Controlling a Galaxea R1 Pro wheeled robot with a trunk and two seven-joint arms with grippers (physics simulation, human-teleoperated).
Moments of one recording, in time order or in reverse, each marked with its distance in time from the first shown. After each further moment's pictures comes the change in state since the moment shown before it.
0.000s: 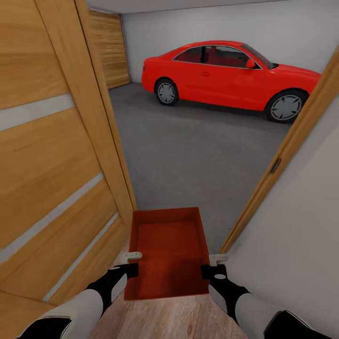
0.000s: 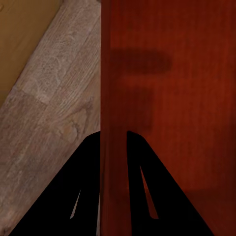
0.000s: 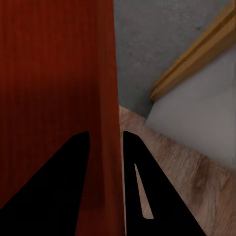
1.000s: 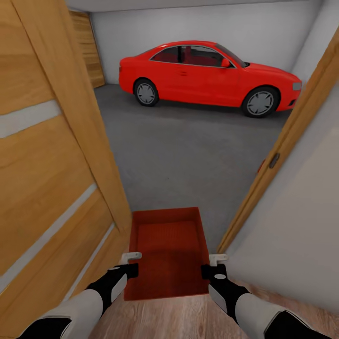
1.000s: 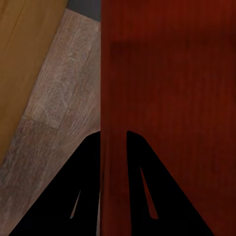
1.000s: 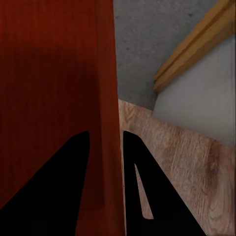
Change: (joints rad) left arm 0.000 0.000 0.001 0.004 0.002 -0.004 -0.001; right arm 0.000 0.000 -0.002 -0.001 0.005 0.001 -0.001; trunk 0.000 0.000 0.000
